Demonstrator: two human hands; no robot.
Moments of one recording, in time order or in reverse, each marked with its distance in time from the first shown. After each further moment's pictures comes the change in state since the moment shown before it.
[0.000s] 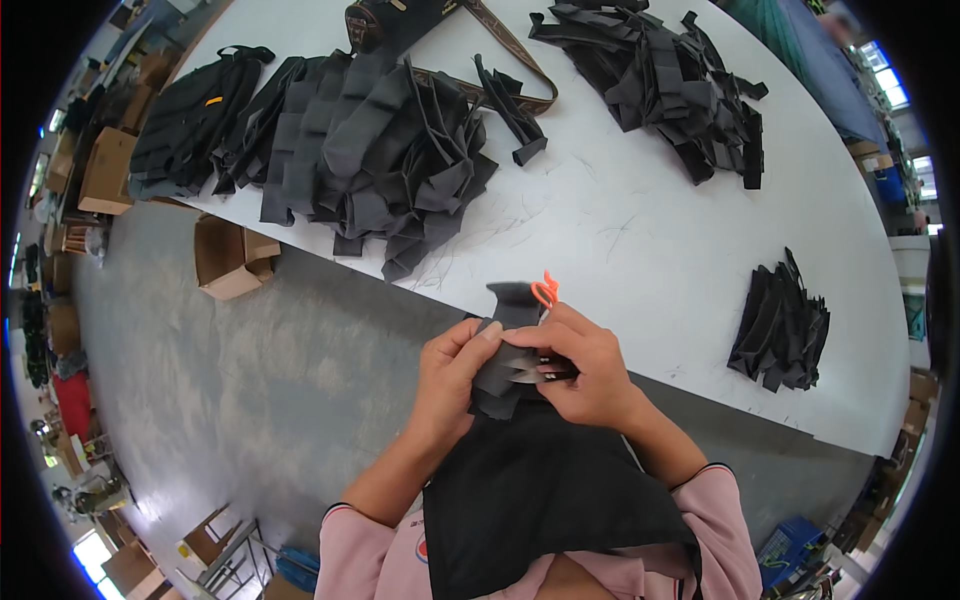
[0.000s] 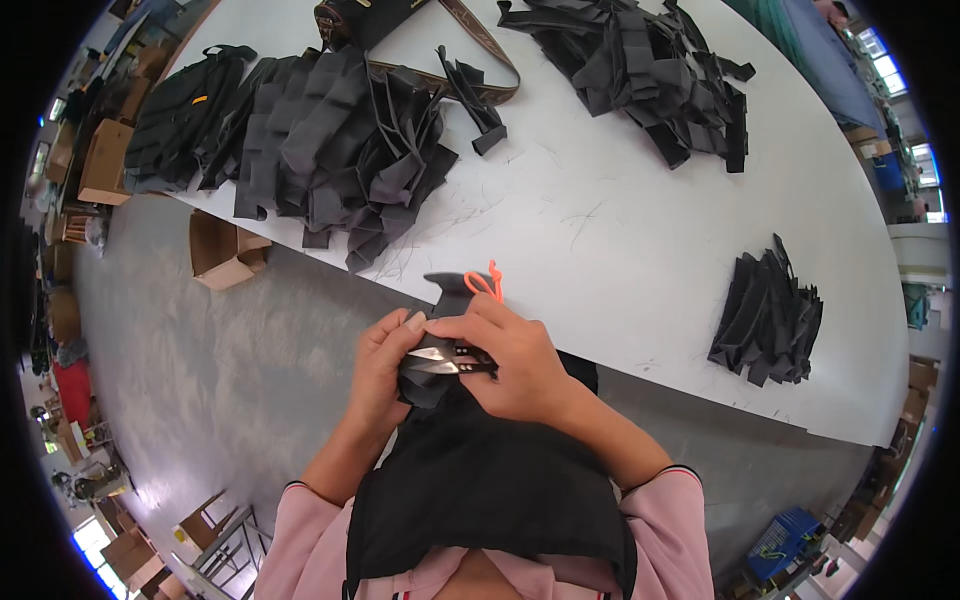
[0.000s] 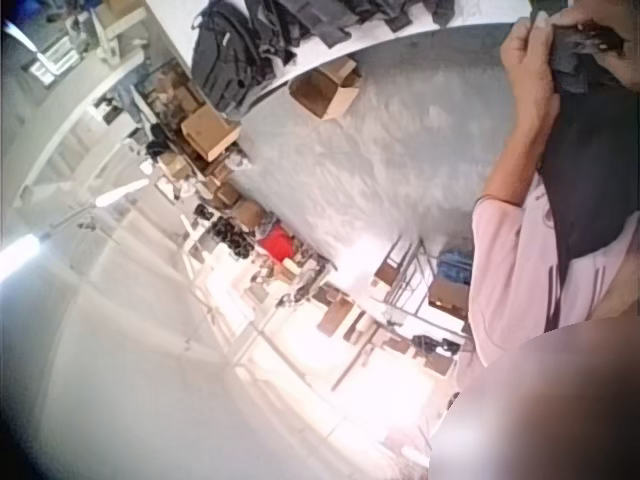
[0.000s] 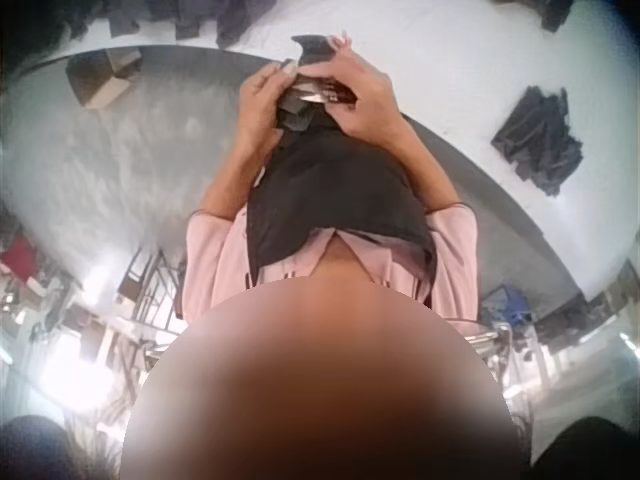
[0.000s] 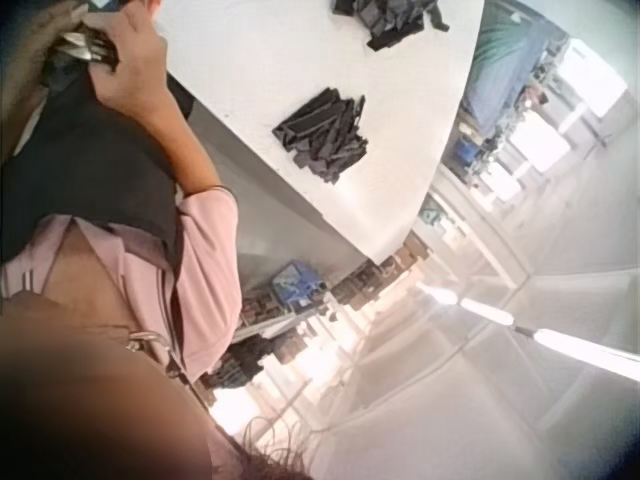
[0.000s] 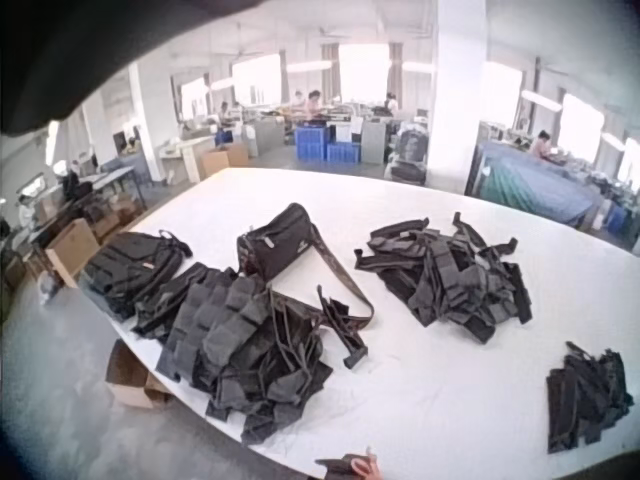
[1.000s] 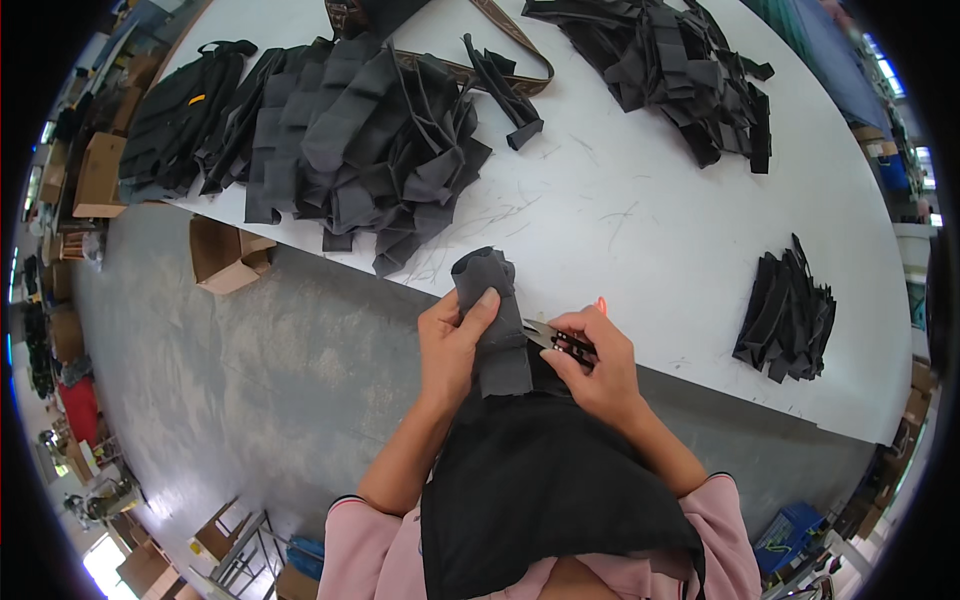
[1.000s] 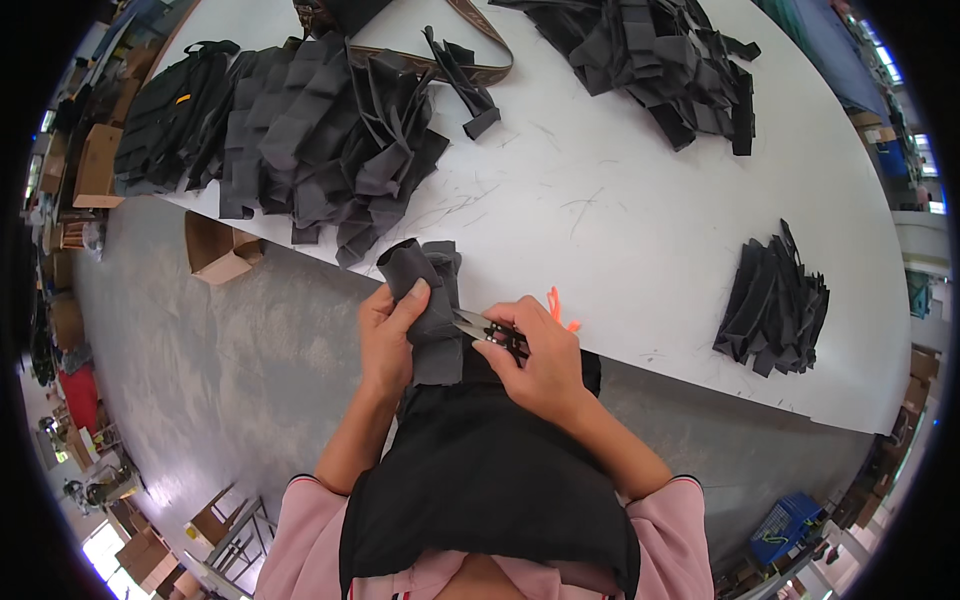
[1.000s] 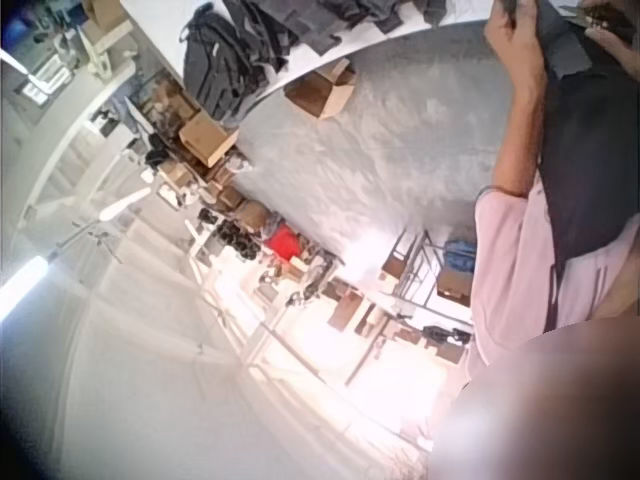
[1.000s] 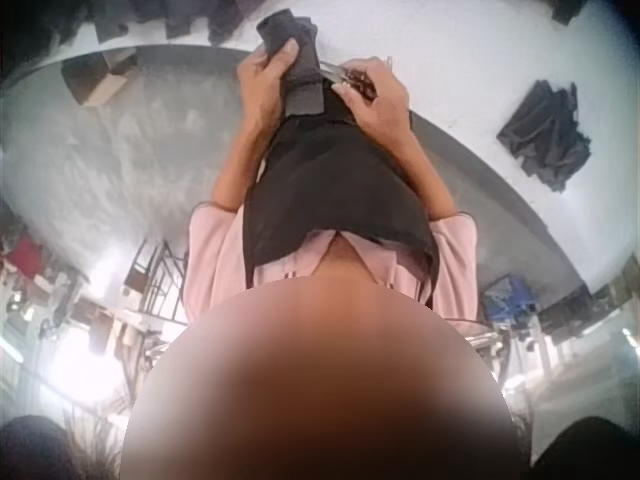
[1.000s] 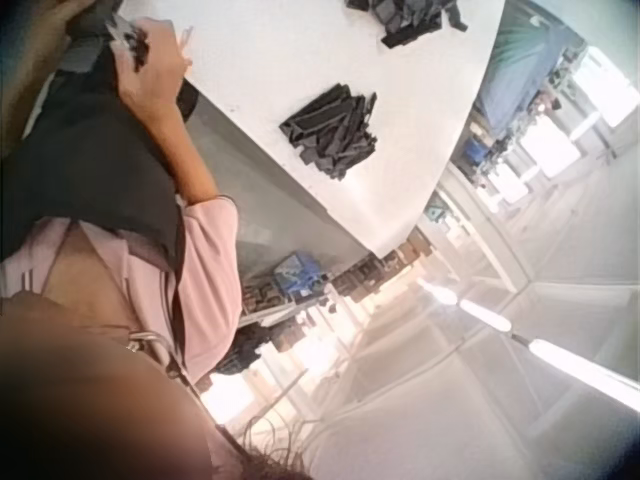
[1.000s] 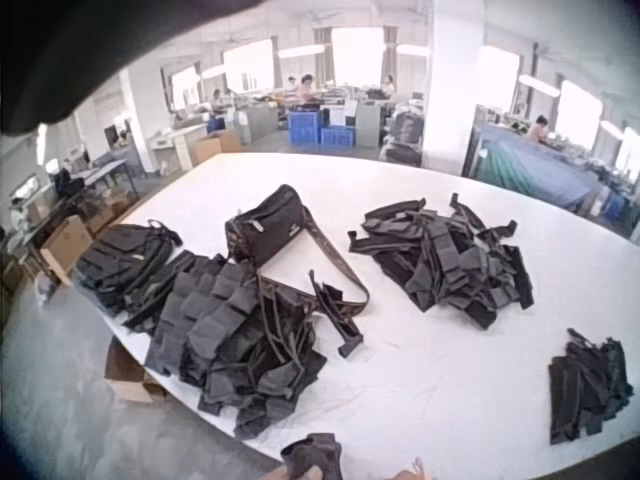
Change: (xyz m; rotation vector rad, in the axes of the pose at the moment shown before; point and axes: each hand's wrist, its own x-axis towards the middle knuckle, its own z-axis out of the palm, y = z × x) left_hand 0.037 -0.012 0.000 0.156 0.093 0.206; right_hand -0.028 0.034 0.010 0.015 0.218 0.218
